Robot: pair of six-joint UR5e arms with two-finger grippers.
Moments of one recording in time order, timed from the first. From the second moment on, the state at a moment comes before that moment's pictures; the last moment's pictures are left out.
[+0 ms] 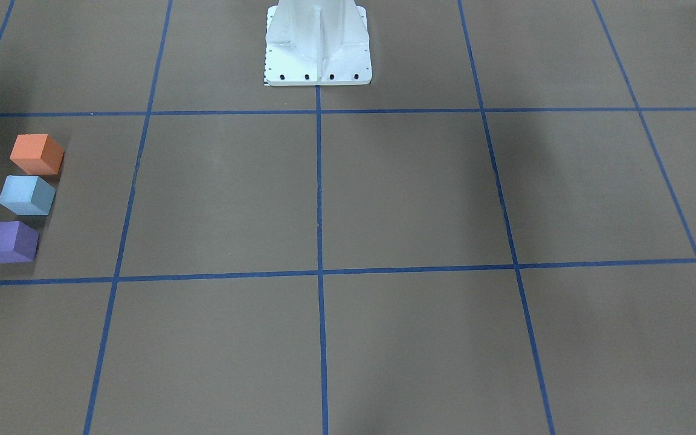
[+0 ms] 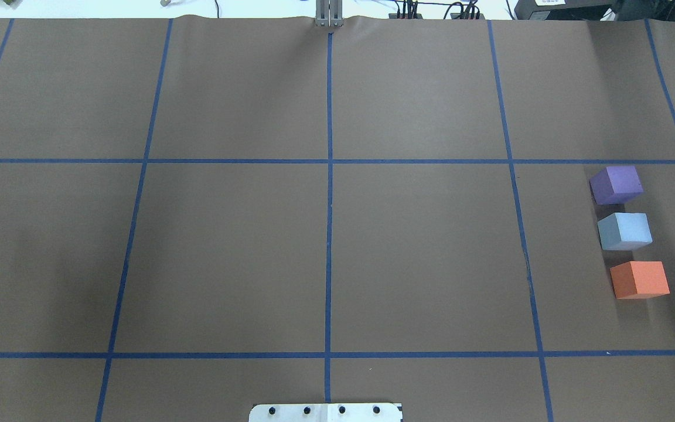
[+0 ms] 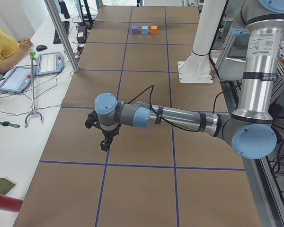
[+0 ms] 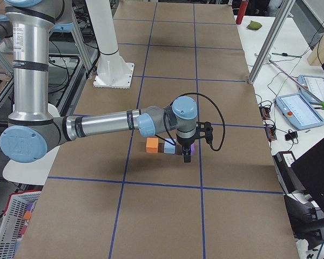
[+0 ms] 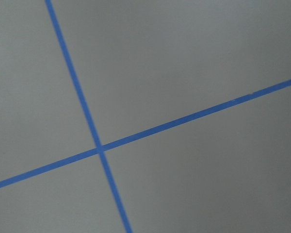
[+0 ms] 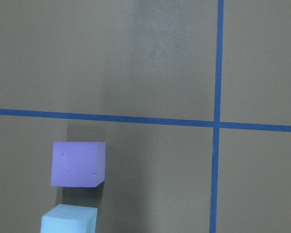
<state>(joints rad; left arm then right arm) -1.51 -1.63 -1.64 -1.63 -2.36 0.17 1.45 -1.64 1.81 -1.44 2.33 0.23</state>
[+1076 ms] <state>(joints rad) -1.56 -1.63 -1.61 -1.63 -2.36 0.08 1.44 -1.64 1.80 -1.44 2.34 0.22</state>
